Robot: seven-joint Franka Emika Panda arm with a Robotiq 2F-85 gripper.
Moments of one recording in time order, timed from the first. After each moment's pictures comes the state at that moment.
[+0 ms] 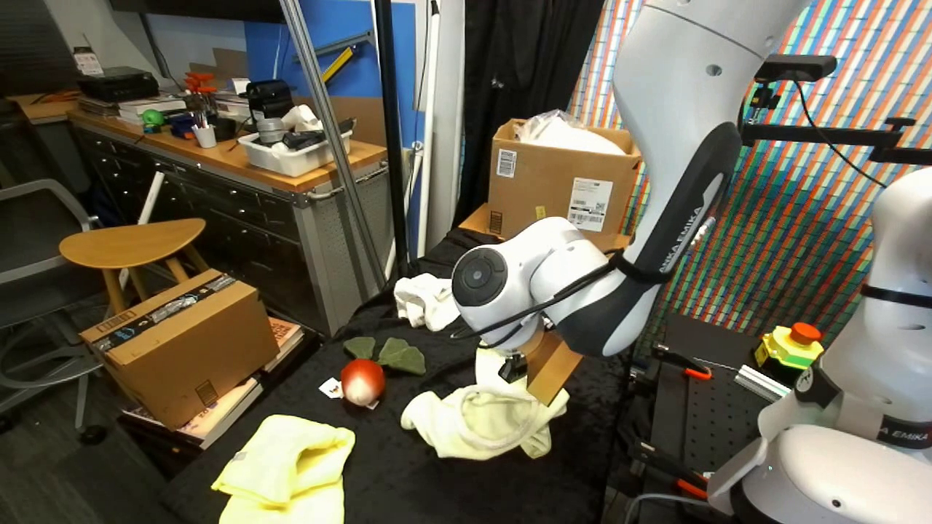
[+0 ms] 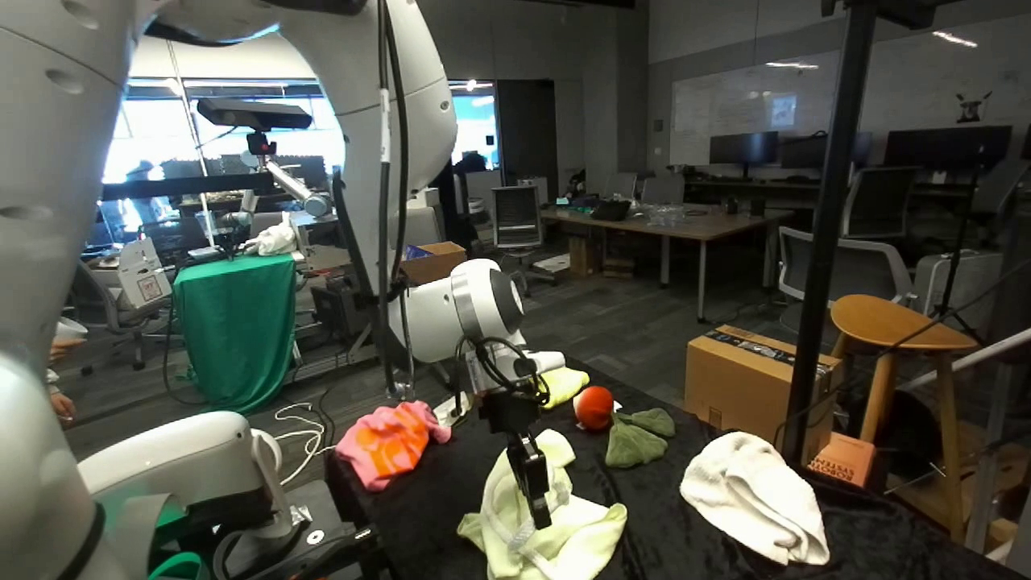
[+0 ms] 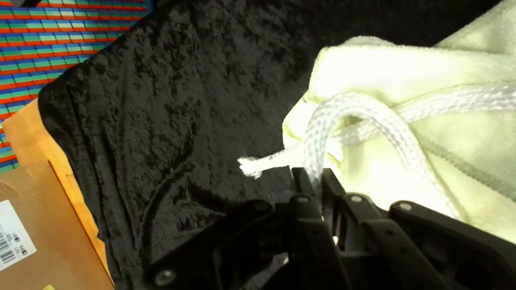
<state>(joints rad) 0.29 0.43 0.03 -2.37 -0.78 2.35 1.27</state>
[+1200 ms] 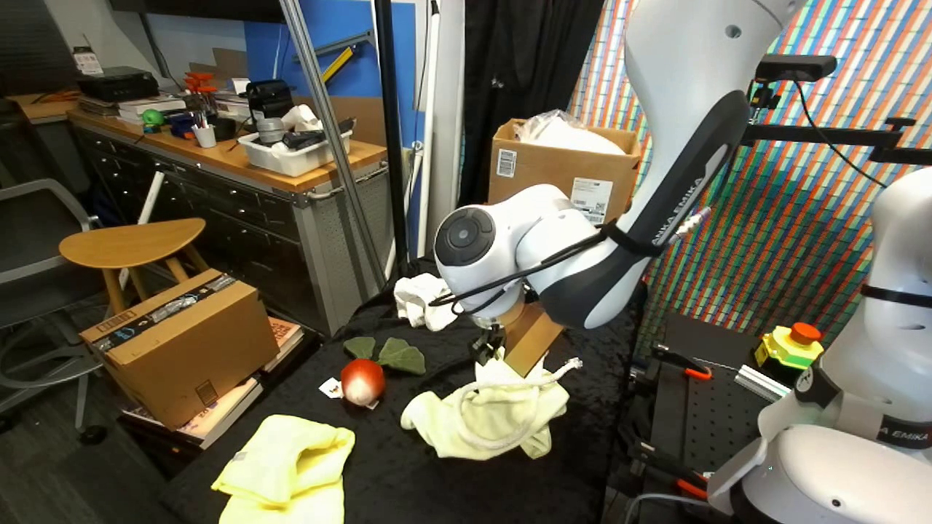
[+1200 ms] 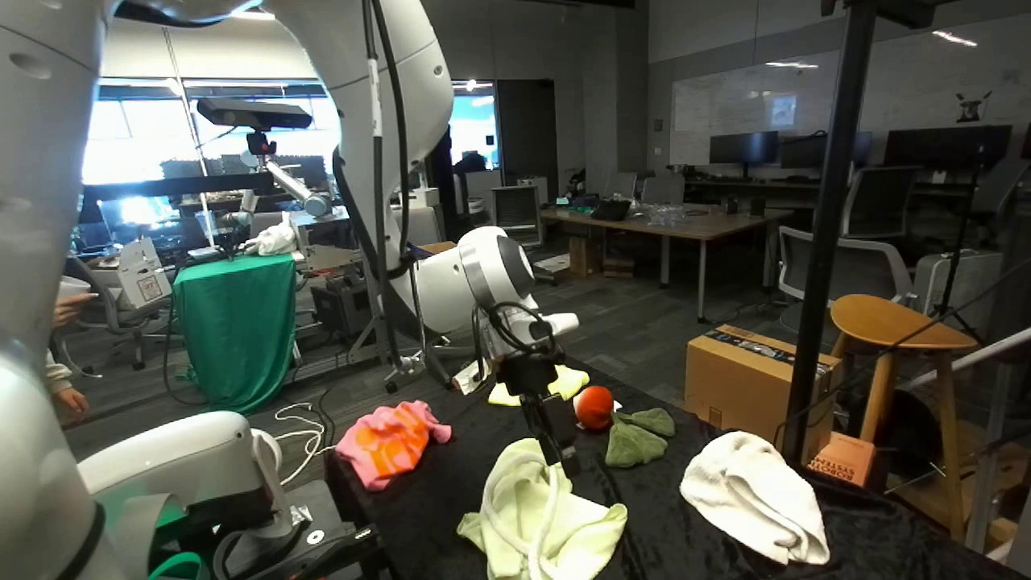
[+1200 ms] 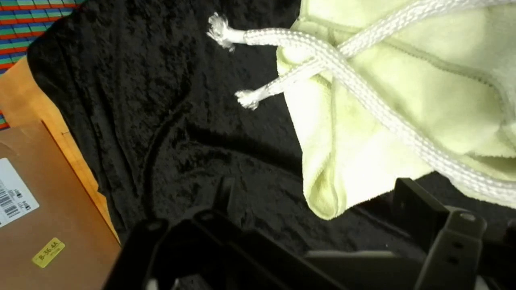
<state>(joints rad) 0.29 0.36 0.02 -2.32 -0.79 2.34 1.23</state>
